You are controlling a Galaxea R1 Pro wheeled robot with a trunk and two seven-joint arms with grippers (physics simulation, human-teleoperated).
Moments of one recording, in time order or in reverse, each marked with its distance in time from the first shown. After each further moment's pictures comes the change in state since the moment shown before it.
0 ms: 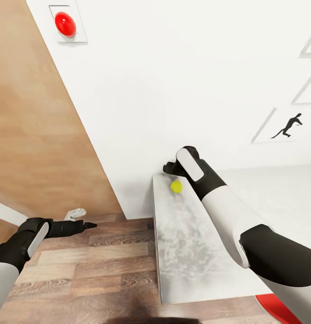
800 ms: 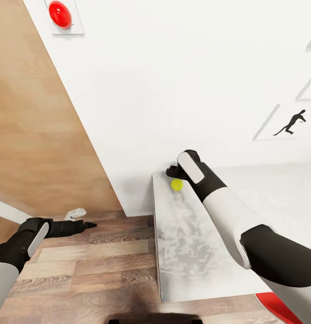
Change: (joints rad) left arm 0.000 0.000 0.000 -0.001 0.000 0.000 0.000; right arm 0.008 -0.012 0.003 0.047 0.005 -0.033 -0.015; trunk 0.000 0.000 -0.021
